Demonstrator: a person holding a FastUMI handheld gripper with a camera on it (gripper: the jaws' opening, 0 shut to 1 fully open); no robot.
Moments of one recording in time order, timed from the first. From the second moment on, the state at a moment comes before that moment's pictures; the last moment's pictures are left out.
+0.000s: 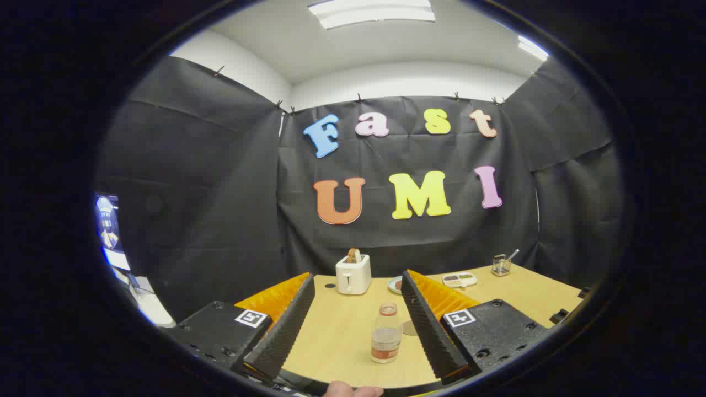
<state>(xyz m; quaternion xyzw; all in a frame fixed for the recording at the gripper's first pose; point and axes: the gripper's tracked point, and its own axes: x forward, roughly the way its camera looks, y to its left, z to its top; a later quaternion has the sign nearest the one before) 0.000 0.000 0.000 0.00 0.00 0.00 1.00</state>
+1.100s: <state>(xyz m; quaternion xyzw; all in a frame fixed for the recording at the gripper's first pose) -0.006 0.003 -0.007 -0.01 0.01 -0.01 1.00</state>
